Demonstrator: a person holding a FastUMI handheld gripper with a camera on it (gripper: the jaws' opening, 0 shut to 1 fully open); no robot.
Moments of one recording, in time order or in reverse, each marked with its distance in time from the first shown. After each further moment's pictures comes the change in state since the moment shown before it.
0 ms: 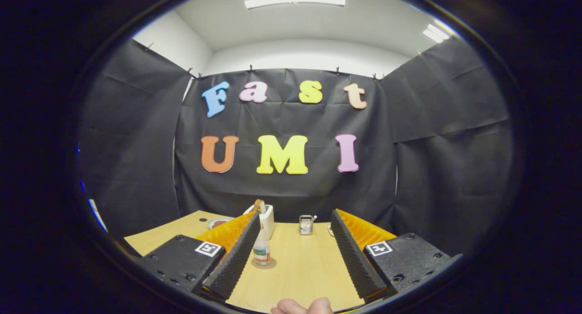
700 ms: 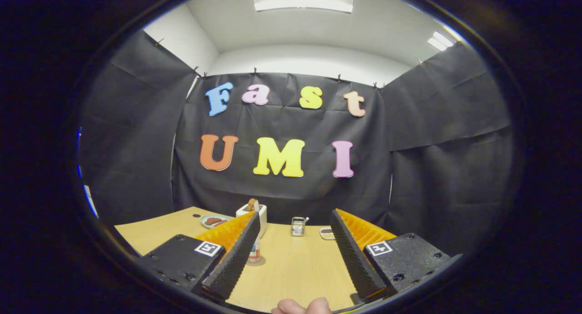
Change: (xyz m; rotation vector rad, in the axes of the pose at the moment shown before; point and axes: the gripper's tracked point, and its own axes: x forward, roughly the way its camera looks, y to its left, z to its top) arm -0.012 -0.013 -0.010 -0.059 -0.052 -0.006
